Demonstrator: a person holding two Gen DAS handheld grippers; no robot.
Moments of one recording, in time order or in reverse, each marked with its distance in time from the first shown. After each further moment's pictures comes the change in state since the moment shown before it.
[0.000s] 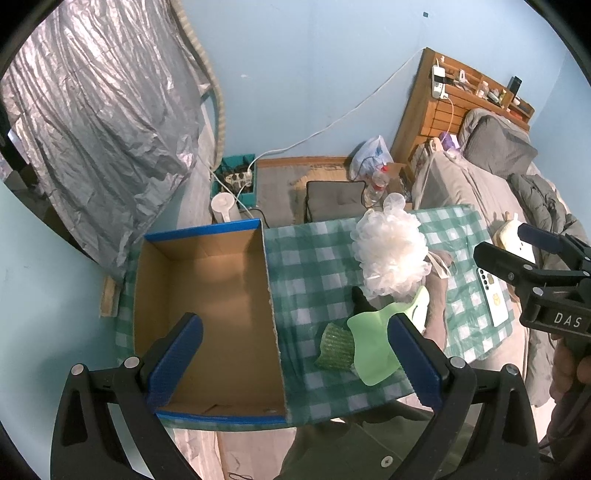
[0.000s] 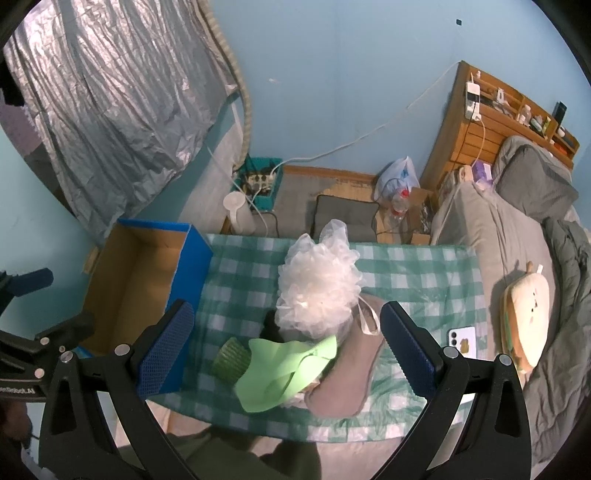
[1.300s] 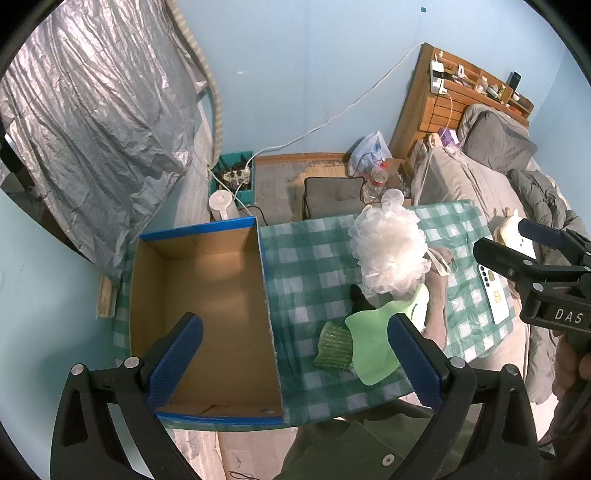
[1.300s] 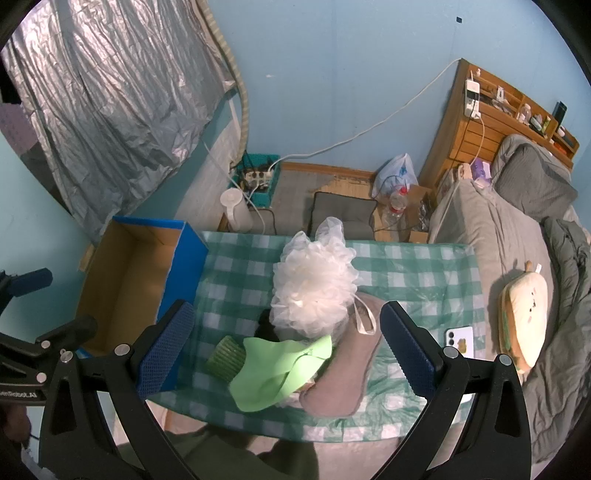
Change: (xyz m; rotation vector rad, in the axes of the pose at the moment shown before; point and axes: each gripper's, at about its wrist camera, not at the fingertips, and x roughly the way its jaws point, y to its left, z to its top) left arm 0.000 -0.001 0.001 0.000 0.006 0.003; right arm 0.002 -0.002 0.002 0.002 0.010 -0.001
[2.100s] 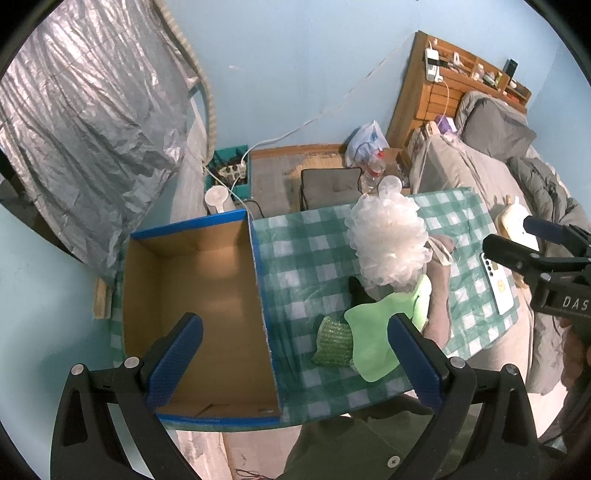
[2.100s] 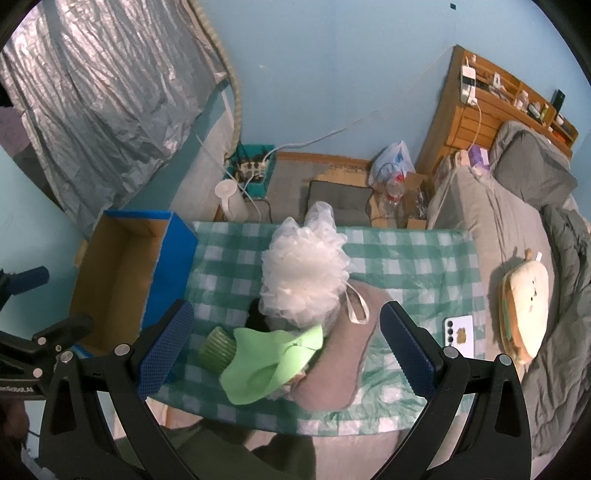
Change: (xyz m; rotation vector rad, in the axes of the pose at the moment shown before) left arm 0.018 -0.013 -0.012 0.042 0.029 0.006; right arm 0.008 -0.032 -0.025 0.035 0.045 -0.007
